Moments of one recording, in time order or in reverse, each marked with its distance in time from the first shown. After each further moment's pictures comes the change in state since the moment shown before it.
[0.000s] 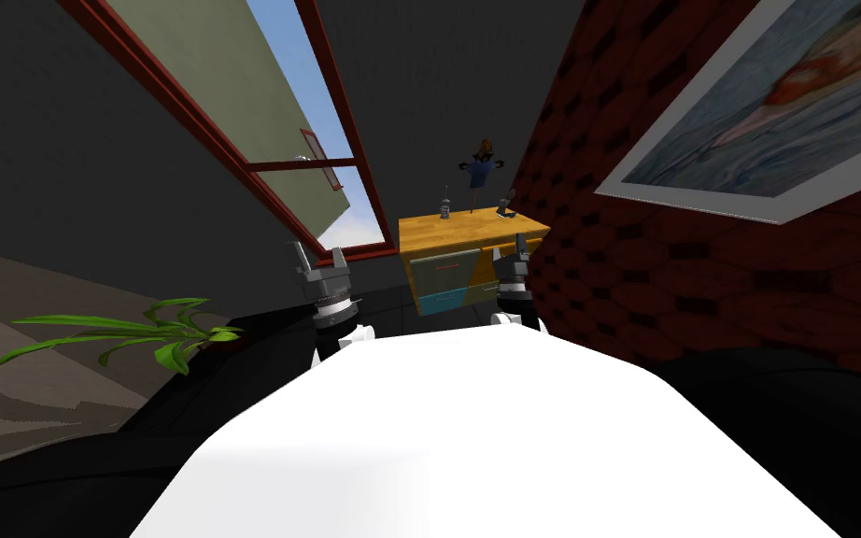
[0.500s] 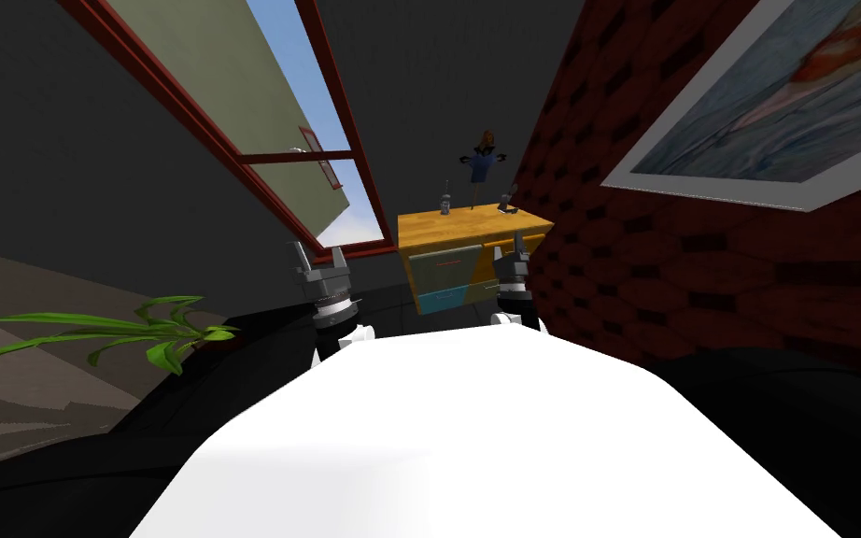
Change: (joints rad) left arm 0.000 0.000 0.000 0.000 0.000 0.000 0.000; right arm 0.000 0.000 0.000 0.000 0.000 0.000 0.000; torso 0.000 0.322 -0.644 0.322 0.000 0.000
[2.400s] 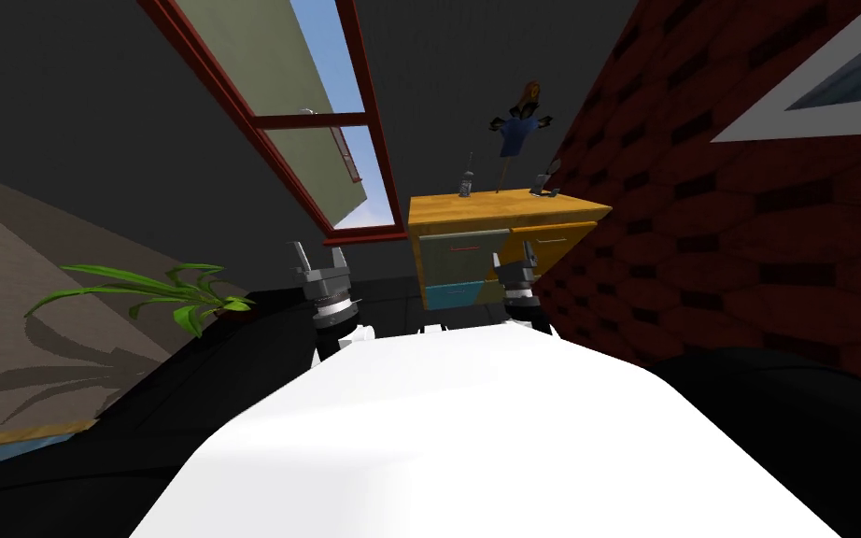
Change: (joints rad) left arm 0.000 0.000 0.000 0.000 0.000 0.000 0.000; right arm 0.059 -0.144 -0.009 0.021 -0.104 -0.050 -0.342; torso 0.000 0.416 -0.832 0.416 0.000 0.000
